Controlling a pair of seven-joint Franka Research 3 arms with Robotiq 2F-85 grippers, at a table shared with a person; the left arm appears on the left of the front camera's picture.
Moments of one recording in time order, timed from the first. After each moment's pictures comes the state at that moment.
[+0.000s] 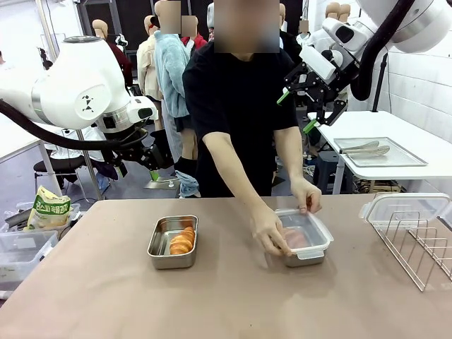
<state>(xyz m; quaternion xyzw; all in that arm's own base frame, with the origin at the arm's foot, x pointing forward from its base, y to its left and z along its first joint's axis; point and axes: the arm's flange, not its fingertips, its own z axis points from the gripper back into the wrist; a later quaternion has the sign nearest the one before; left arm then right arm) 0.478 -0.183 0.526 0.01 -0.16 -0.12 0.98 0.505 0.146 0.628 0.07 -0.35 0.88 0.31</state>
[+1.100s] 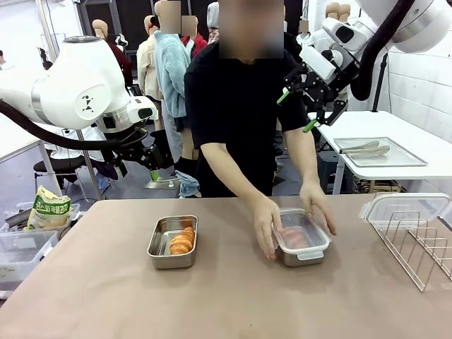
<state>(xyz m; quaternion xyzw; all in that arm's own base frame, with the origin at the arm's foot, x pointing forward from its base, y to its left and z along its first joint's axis) 0.478 -0.183 0.526 0.01 -0.16 -0.12 0.98 0.505 0.146 0.628 0.07 -0.35 0.88 0.31</state>
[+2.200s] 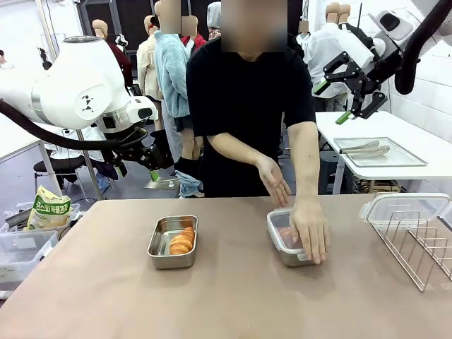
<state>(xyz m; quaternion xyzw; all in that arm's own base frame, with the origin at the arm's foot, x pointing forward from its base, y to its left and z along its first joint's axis) 0.478 -0.183 0.527 0.01 -0.16 -0.12 0.98 0.490 0.065 0.639 0.04 -0.38 0.83 0.40</state>
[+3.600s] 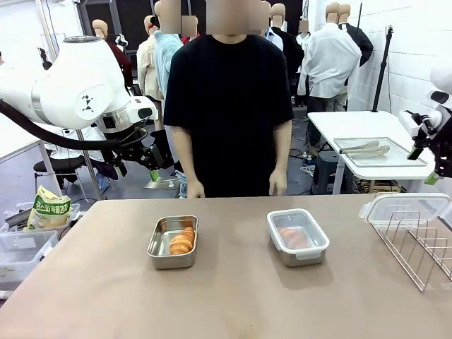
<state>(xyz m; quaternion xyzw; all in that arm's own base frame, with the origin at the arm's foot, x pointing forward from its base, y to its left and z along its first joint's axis) 0.478 -0.183 0.527 0.01 -0.16 -0.12 0.98 0.494 -0.109 0.504 -0.03 -0.17 0.70 0.69</state>
